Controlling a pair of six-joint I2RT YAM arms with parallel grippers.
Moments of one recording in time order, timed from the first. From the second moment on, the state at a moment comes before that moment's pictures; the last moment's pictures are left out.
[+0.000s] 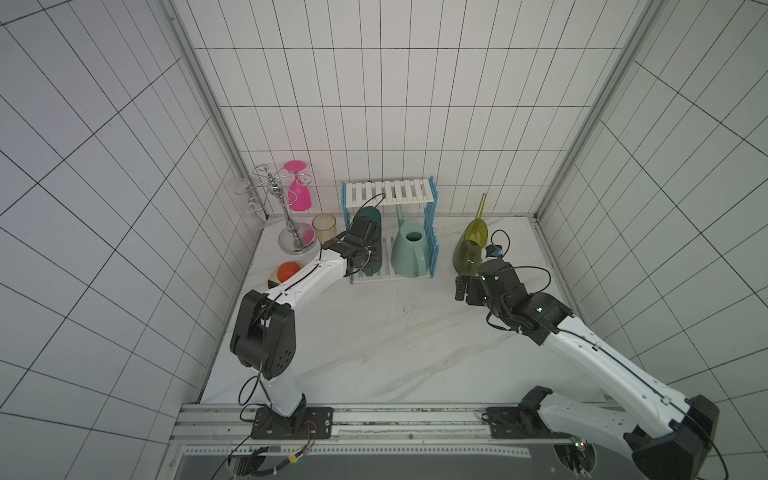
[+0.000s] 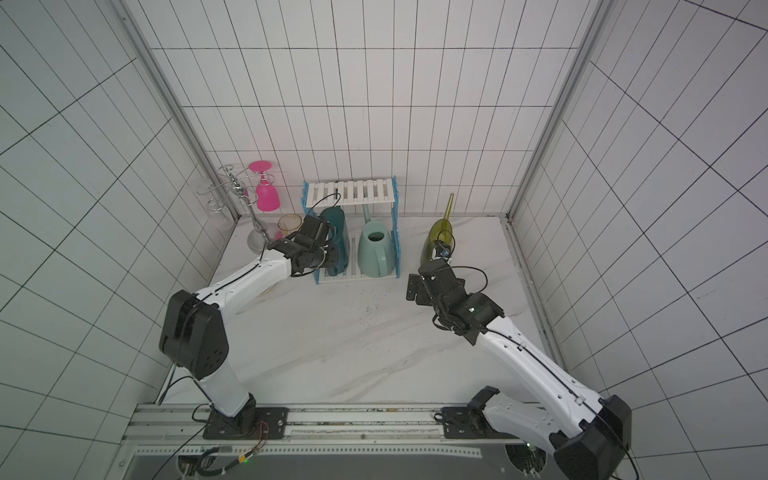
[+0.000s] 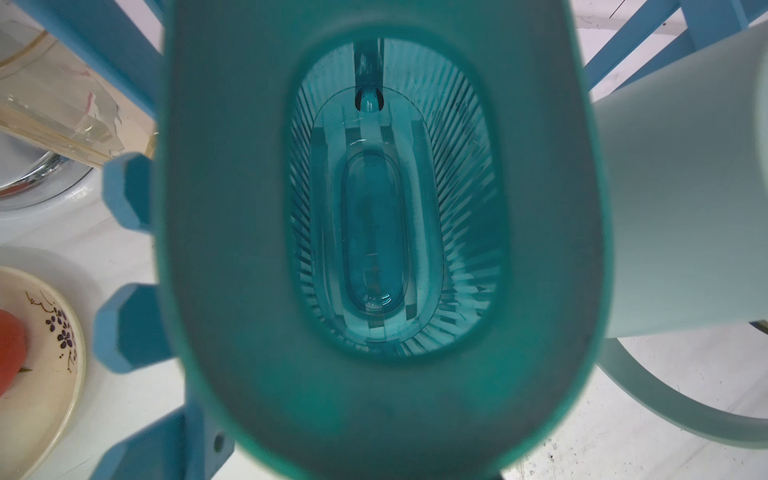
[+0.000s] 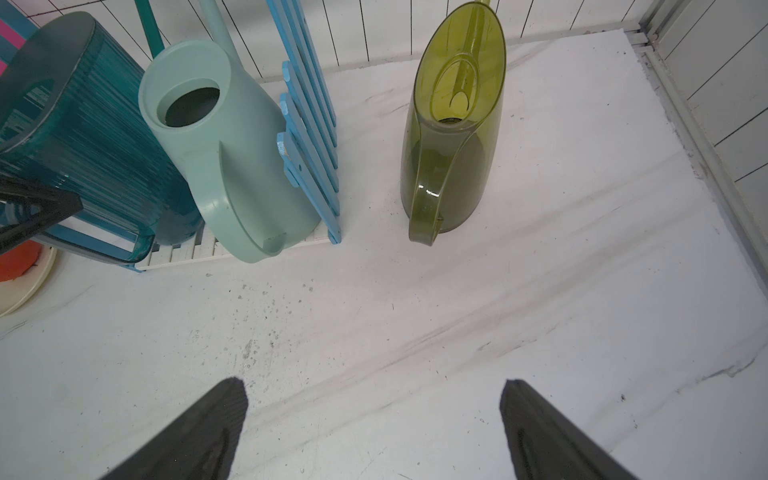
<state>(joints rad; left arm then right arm) -0.46 1.74 1.42 -0.59 -0.11 -0.40 0.74 1.06 0.99 -0.67 0.40 0.53</state>
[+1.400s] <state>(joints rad) -0.46 1.36 1.25 -0.62 -0.09 -0.37 0.66 1.02 0.93 -0.69 0.38 0.53</state>
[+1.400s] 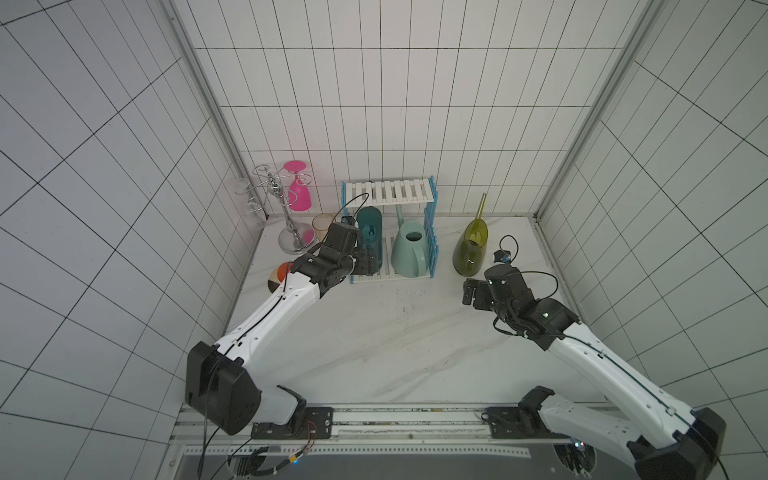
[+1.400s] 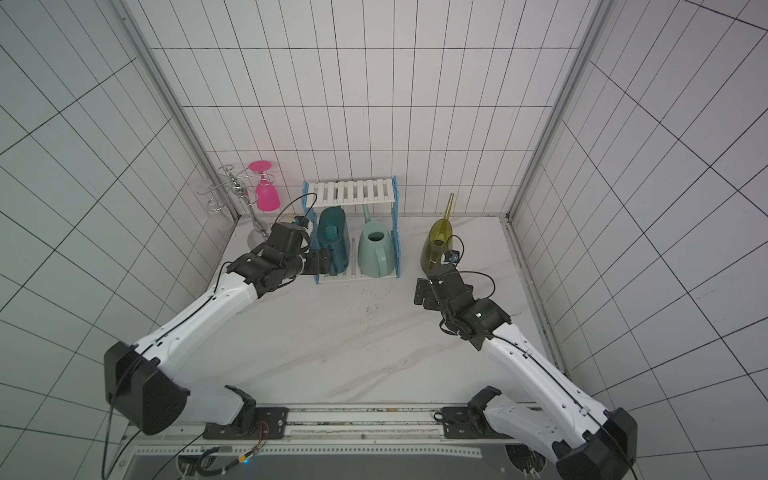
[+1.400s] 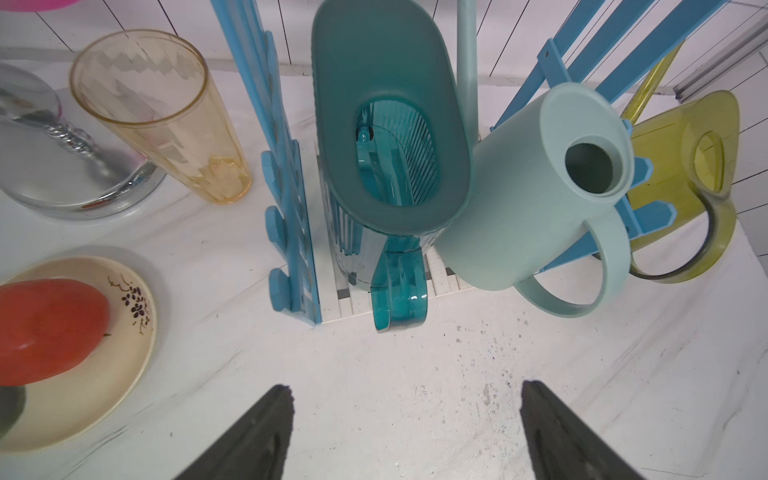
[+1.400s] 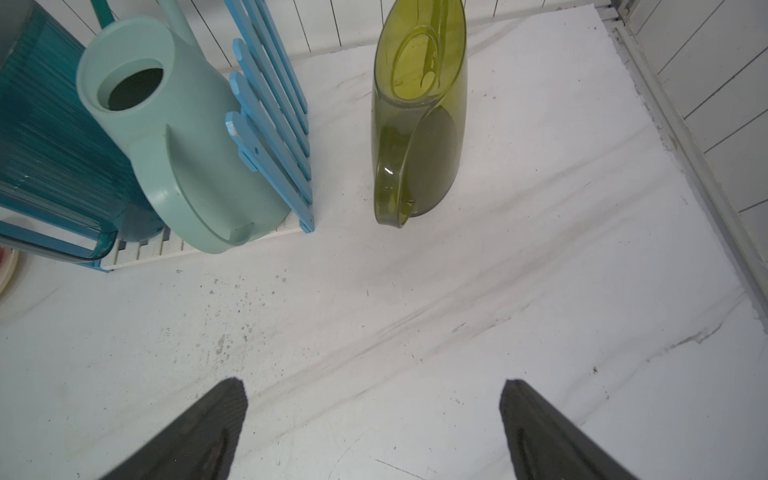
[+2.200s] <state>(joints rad) -0.45 1.00 1.04 -0.55 -0.07 -0.36 0.41 1.72 1.40 -0.74 0.25 0.46</state>
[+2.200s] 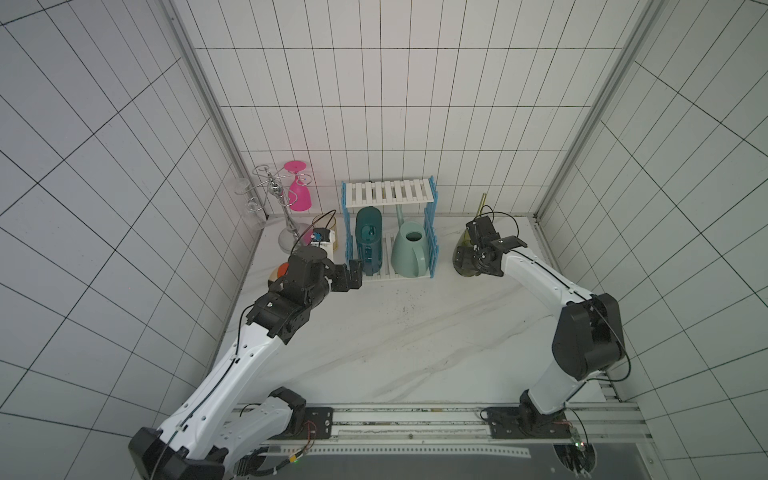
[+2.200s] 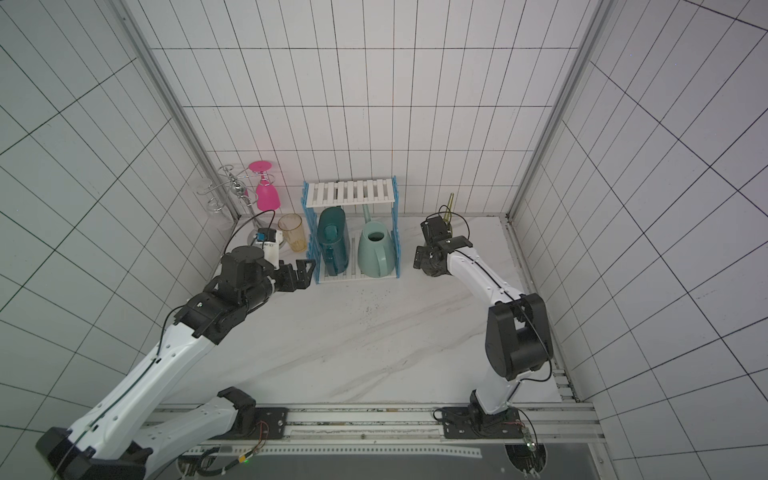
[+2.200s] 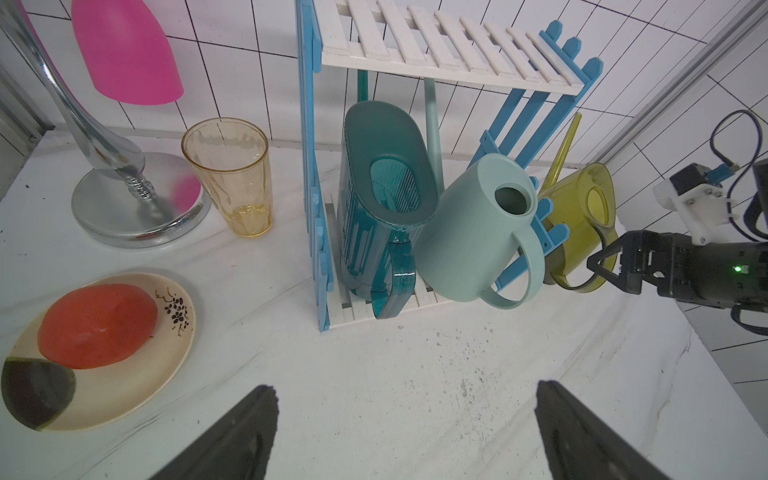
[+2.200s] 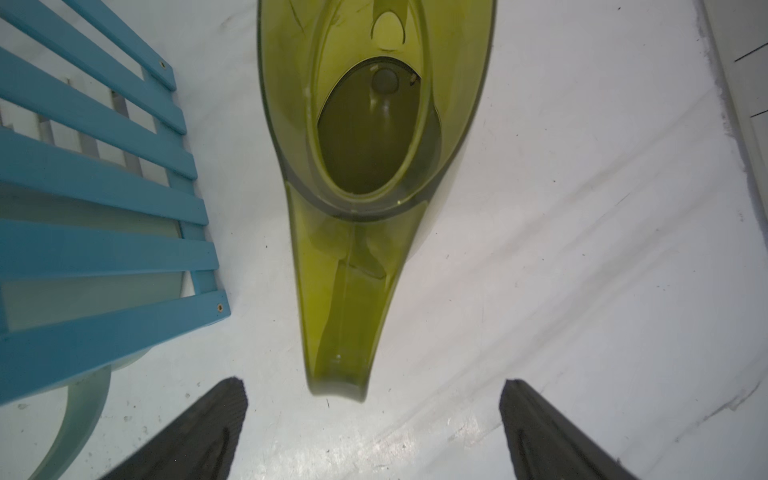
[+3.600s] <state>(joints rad) -0.44 0.97 0.98 -0.49 -0.16 -0.34 0.38 1.81 1.38 -0.67 0.24 0.44</state>
